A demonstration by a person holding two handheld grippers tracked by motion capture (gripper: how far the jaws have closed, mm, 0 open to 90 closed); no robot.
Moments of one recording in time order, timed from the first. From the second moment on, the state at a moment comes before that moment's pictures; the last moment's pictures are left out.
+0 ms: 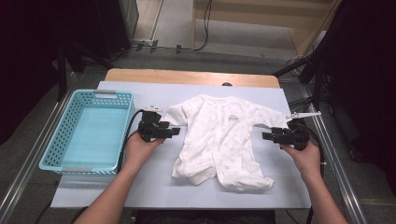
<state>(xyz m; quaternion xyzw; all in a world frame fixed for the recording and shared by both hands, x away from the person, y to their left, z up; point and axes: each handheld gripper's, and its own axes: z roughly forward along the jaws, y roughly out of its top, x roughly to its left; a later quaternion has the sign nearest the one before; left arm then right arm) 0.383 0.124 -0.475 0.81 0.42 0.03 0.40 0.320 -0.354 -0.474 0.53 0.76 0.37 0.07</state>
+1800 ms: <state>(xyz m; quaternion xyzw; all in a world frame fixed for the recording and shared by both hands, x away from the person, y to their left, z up) 0.446 0.121 -0.460 0.79 0.48 0.04 0.37 0.270 -0.320 -0.473 0.47 0.79 0.38 0.04</state>
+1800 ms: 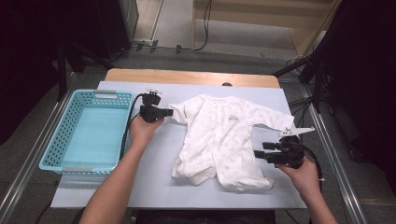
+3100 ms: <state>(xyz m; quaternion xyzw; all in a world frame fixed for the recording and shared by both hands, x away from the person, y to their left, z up) 0.451 0.032 -0.417 0.84 0.39 -0.01 0.37 0.272 -0.313 -0.476 0.46 0.80 0.38 0.04</state>
